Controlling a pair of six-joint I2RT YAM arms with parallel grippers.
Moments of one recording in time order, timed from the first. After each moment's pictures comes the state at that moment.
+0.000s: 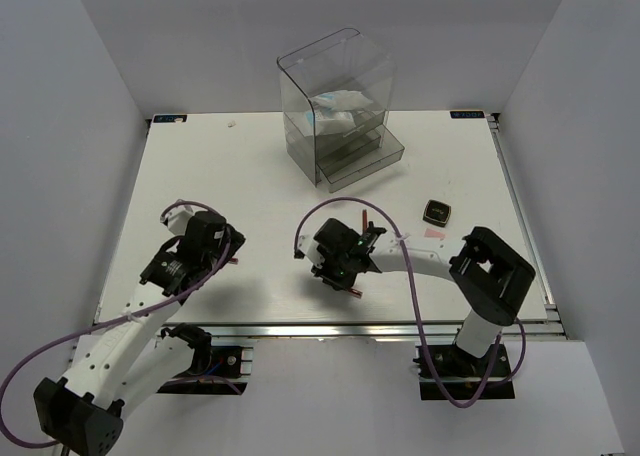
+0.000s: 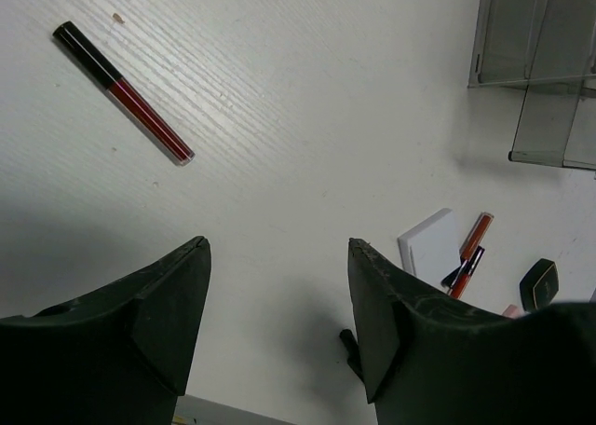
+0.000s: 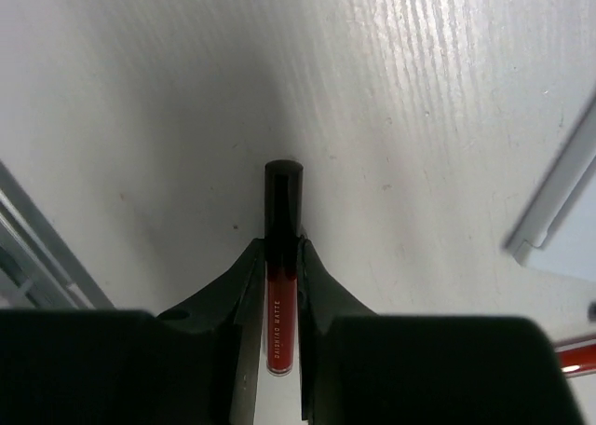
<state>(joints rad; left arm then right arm) -0.45 0.79 0.71 -0.71 -0.39 -1.11 1.02 1.70 0.99 -0.44 -0.10 -0.21</state>
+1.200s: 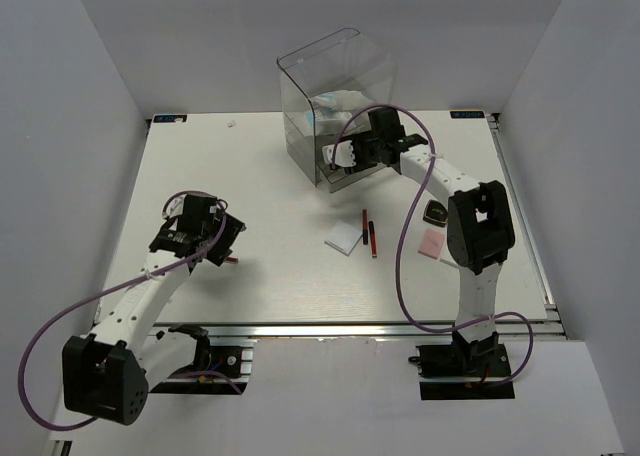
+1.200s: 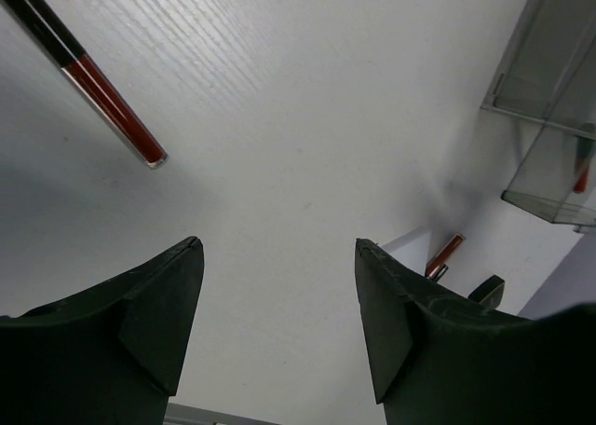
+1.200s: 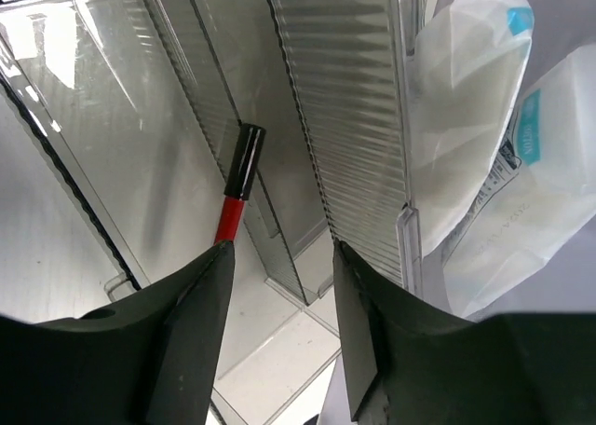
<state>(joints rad) -0.23 1.01 0.73 -0.59 -0.12 -1.18 0.44 2.02 1.66 -0.37 -0.35 -1.49</state>
